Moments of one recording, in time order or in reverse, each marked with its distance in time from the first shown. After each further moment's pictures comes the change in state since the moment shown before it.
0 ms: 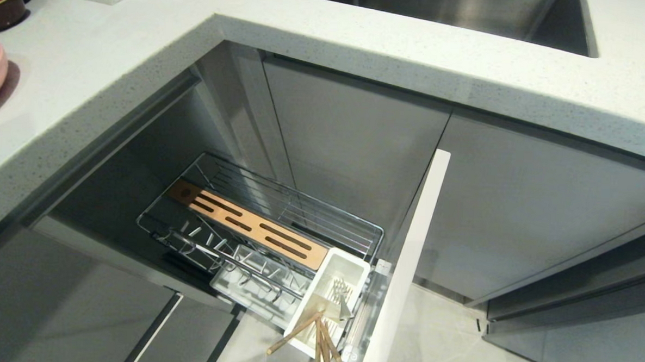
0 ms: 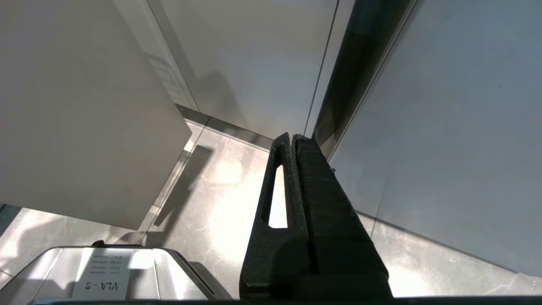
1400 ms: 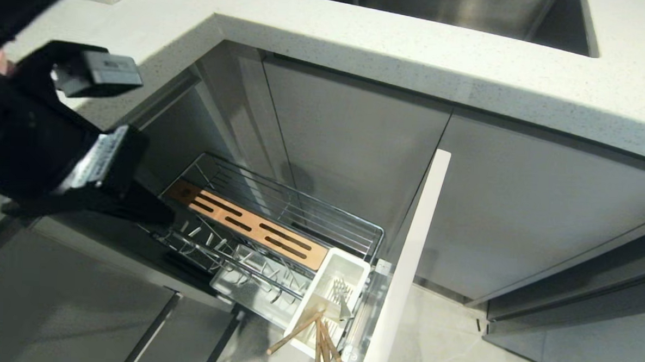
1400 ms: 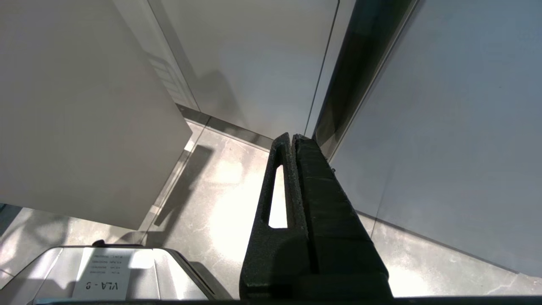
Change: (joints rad) left arm -1.107 0.592 -0.122 0.685 0.015 0.020; right arm 0.000 0.000 0.000 0.000 0.001 0.000
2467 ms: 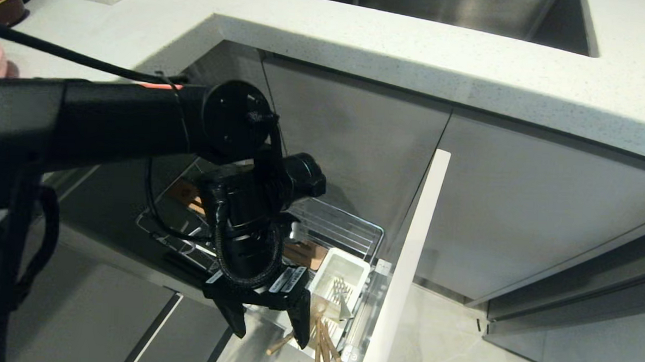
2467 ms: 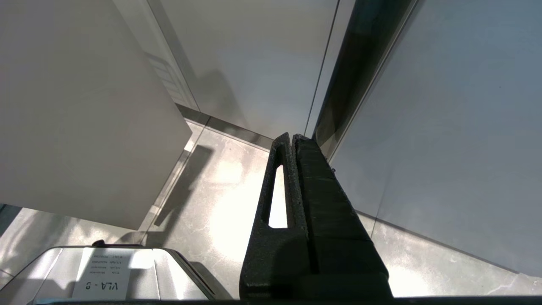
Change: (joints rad) left arm -0.047 0.525 -0.006 0.151 -0.290 0.150; right arm 0.000 0.000 0.000 0.000 0.000 0.000
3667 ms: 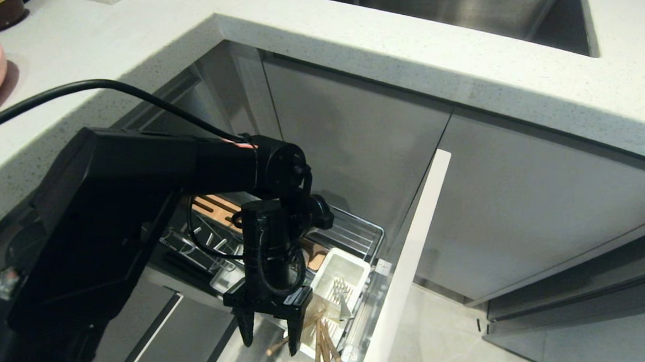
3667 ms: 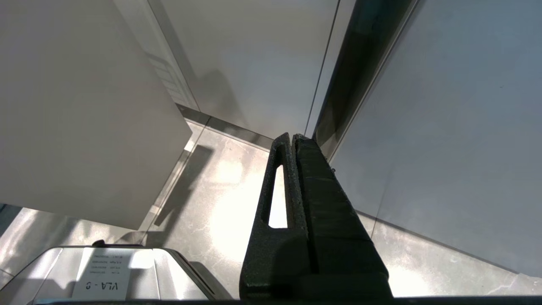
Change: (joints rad) left arm 0.050 0.192 -0.014 0.001 0.054 0.021; right arm 0.000 0.000 0.000 0.000 0.000 0.000
